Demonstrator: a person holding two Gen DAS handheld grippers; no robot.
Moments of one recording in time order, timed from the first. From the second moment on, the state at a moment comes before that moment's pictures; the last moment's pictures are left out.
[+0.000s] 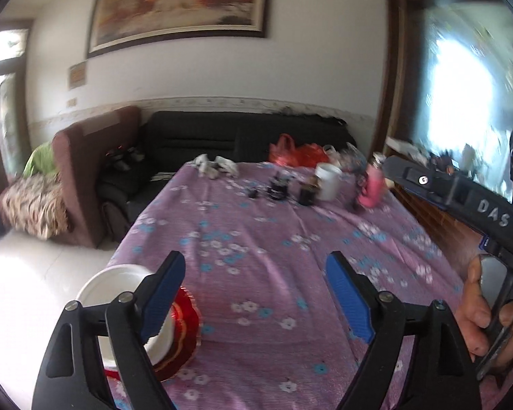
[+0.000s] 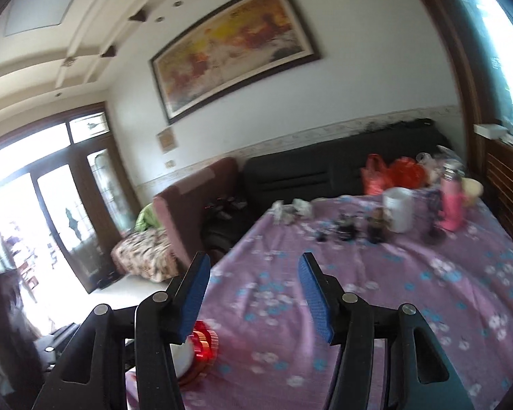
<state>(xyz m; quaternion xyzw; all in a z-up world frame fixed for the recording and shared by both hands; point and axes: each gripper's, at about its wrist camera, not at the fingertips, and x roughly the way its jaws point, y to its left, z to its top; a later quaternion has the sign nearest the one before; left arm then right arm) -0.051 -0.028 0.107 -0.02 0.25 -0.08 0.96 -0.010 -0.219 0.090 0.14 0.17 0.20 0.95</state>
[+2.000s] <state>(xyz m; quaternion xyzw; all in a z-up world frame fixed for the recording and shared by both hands) -0.083 0.147 0.050 -0.11 0.25 0.18 0.94 -0.025 -0.057 0.000 0.03 0.21 0.35 0.91</state>
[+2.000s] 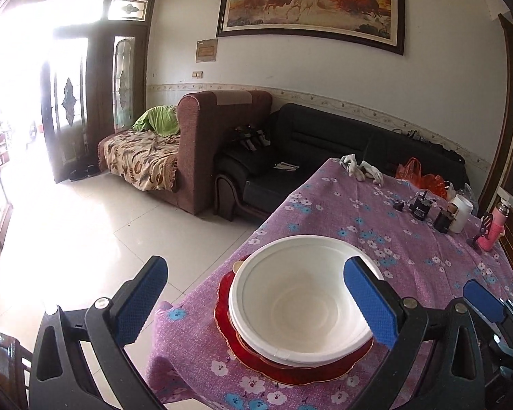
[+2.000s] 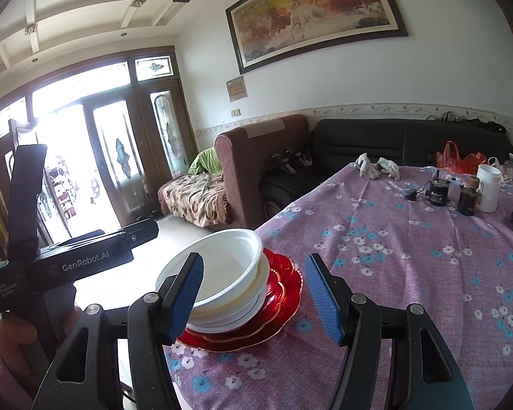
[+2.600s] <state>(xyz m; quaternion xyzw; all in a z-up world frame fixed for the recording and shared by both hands) -0.081 0.148 0.041 -0.10 0.25 0.19 0.94 -0.024 -0.052 -0.008 0.04 0.22 0.35 0.91</state>
